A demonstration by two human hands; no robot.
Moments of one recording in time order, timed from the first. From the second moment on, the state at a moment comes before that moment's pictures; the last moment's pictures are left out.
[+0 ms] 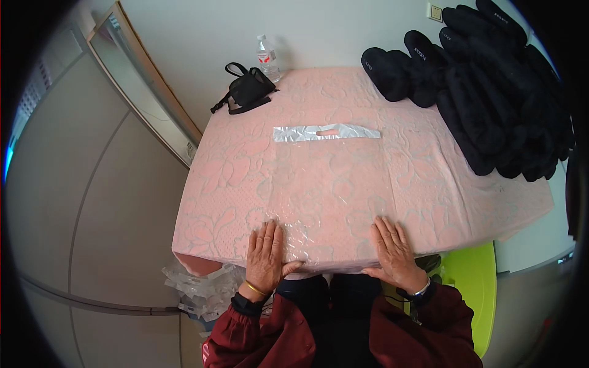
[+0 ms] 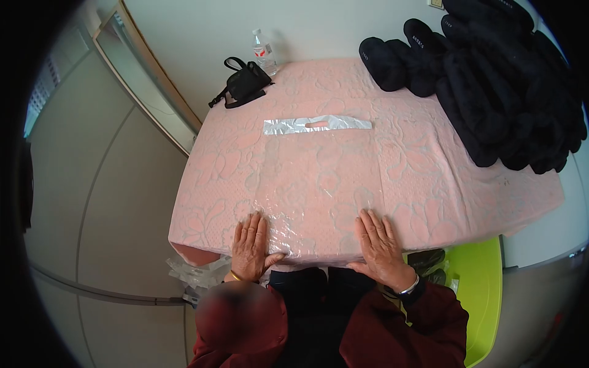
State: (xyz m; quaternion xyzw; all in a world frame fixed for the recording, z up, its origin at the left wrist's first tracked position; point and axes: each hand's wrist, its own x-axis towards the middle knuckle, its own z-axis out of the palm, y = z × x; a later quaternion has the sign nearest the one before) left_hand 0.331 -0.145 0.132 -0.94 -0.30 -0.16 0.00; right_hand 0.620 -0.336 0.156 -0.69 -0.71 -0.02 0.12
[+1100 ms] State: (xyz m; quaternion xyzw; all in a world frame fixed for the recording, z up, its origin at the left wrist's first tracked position) left_hand 0.419 -0.181 0.135 -0.97 -0.15 -0.18 -0.09; right_hand 0.619 -0.323 0.152 -0.67 -0.73 -0.01 0.15
